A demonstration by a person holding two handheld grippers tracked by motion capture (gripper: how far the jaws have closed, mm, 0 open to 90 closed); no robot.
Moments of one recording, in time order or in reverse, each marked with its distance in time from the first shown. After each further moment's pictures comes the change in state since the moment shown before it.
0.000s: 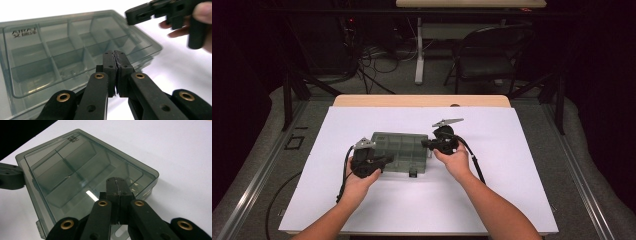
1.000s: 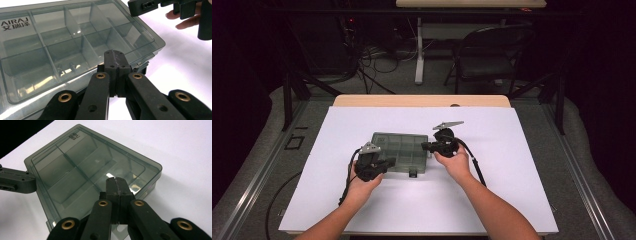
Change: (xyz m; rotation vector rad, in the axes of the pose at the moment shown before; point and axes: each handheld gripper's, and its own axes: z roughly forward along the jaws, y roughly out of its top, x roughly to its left) left arm -0.001 -0.011 0.011 0.038 0.007 0.027; right arm -0.001 -0.009 0.002 0.008 0.014 0.000
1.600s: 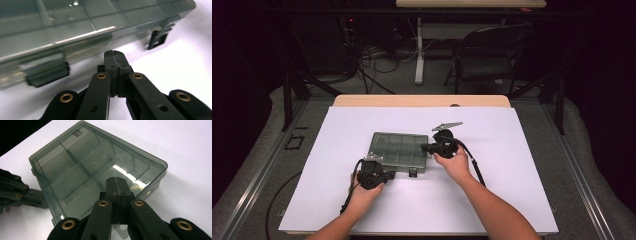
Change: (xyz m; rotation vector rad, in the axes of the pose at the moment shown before) left arm 0.007 -0.033 0.021 0.136 0.023 -0.063; right arm 0.002 -0.003 0.002 0.007 0.012 -0.009
